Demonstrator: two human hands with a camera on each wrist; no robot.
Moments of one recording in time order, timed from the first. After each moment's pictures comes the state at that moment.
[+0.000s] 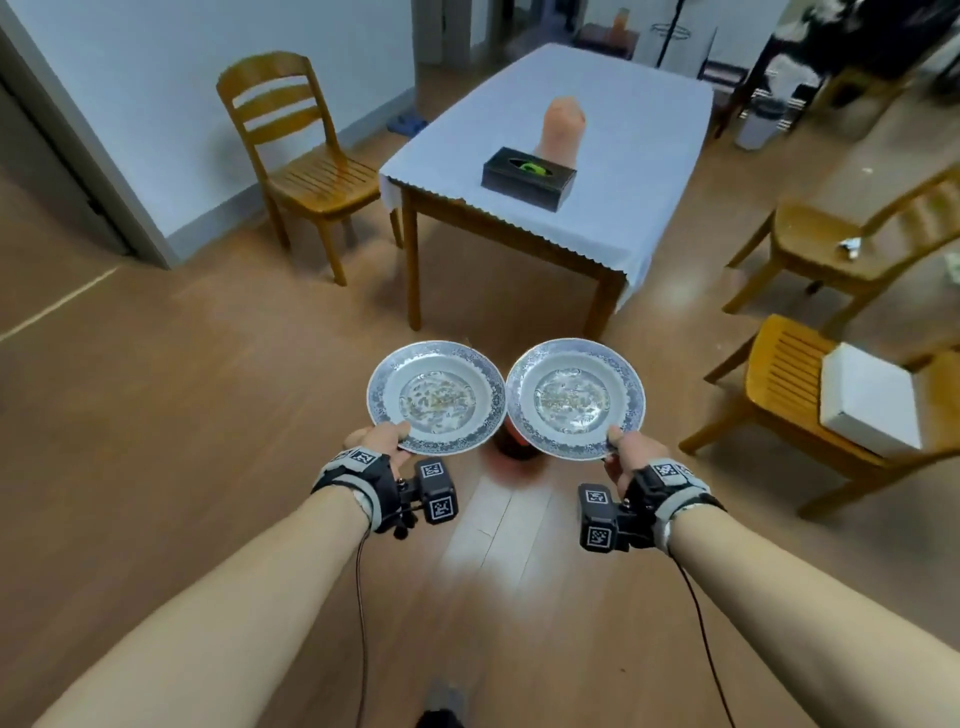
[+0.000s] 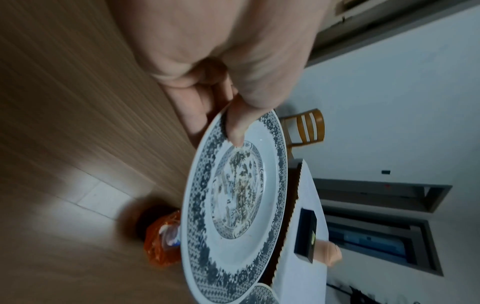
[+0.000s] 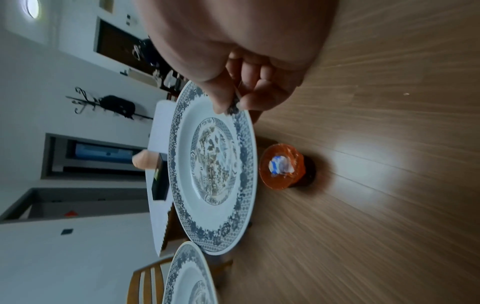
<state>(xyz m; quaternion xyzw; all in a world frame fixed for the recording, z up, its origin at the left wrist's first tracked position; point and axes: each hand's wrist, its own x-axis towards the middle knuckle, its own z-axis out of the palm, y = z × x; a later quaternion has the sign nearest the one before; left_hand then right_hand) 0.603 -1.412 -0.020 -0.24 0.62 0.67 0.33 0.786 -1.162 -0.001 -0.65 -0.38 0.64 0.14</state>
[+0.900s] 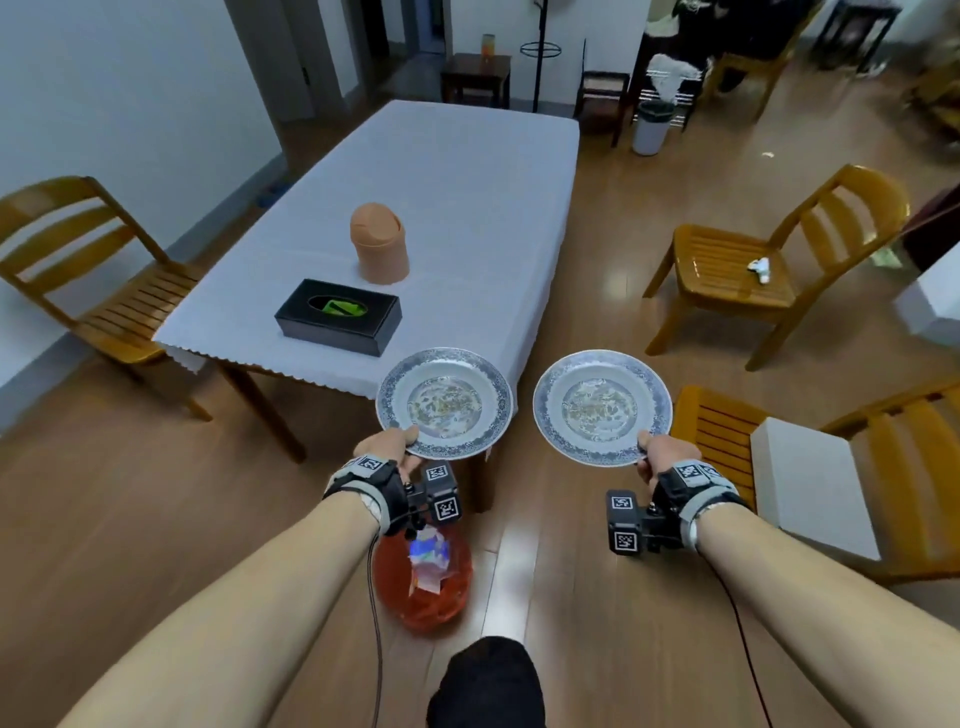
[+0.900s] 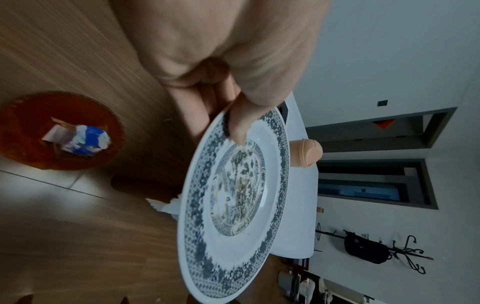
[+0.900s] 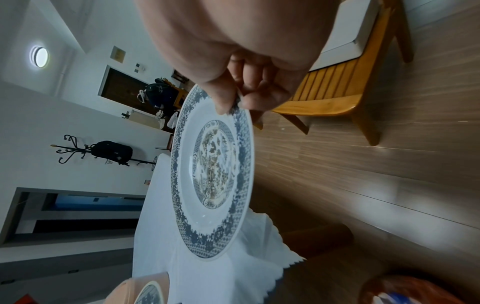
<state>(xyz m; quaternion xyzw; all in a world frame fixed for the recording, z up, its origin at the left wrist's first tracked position) 0.429 -0.831 0.001 -0.14 0.70 0.59 0.38 0.693 -0.583 -0.004 -0.71 -0.38 0.56 0.20</state>
